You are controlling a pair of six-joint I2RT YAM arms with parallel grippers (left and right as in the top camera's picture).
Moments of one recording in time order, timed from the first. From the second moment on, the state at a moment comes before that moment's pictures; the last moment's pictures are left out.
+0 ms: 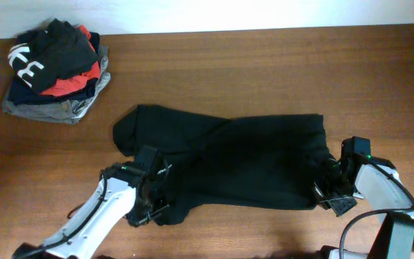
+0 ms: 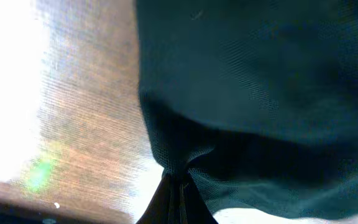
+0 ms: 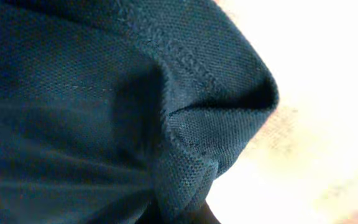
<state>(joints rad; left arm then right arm) -0.37 1.38 0.70 -0.95 0.10 -0.82 -0.29 1.46 0.65 -0.85 -0.12 0.78</state>
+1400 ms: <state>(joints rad) -0.37 1.34 0.87 -0.42 -0.30 -0.65 -0.29 1.45 0.79 -0.63 -0.14 0.79</state>
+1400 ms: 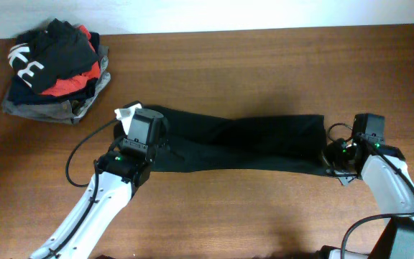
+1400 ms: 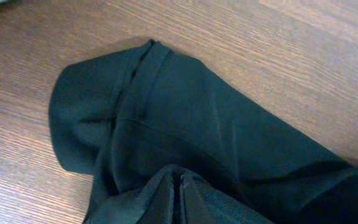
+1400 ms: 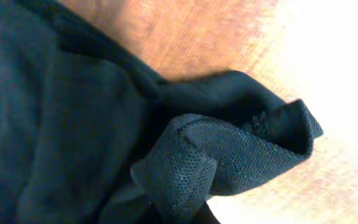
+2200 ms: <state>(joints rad) -0.37 1.50 0.87 -0.31 -0.38 -0.64 -0.19 1.50 0.79 -0.36 -0.20 0.79</state>
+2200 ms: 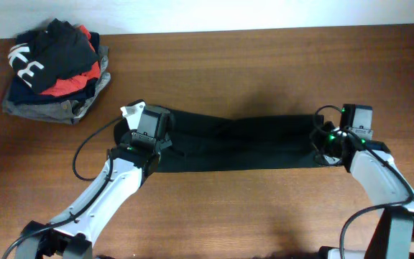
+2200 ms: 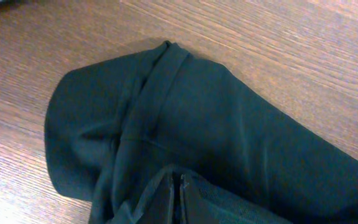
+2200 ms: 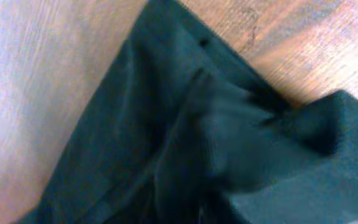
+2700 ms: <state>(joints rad) -0.37 1.50 0.87 -0.28 -0.51 -0.54 -0.18 1.51 0.86 -0.46 -0.14 0.61</state>
